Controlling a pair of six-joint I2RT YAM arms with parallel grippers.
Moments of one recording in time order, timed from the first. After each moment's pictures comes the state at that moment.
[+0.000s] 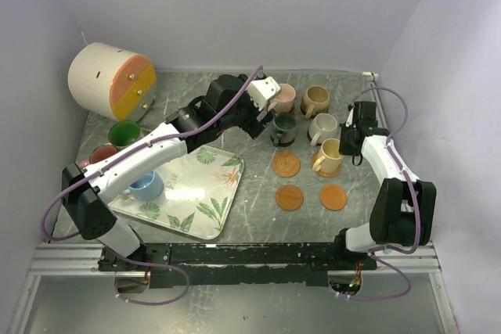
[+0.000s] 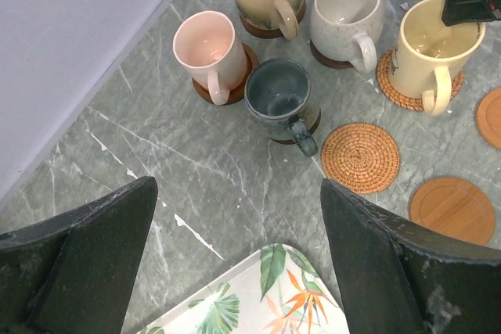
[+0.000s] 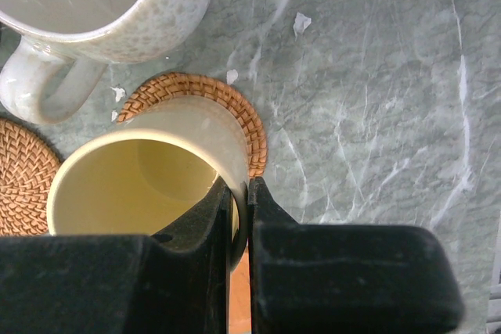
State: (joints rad) left arm -0.88 1.58 1.54 -0.35 -0.09 0.23; right arm -0.09 1.43 0.95 -0.51 0.05 0.02
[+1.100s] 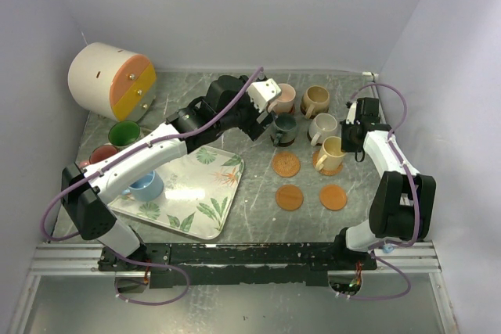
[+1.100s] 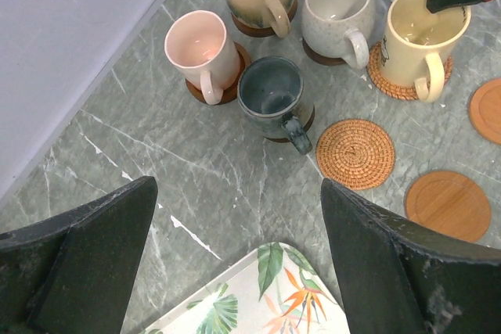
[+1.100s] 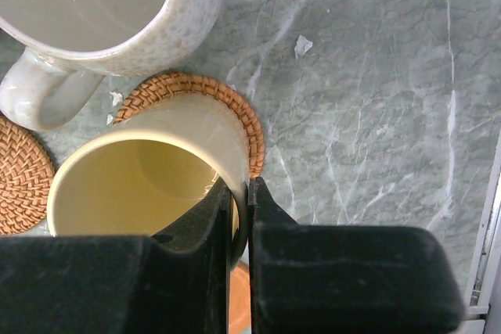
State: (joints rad) left arm -0.88 1.57 1.53 -0.35 -0.06 0.24; right arm -0.11 1.48 1.01 -0.52 -0.01 -0.09
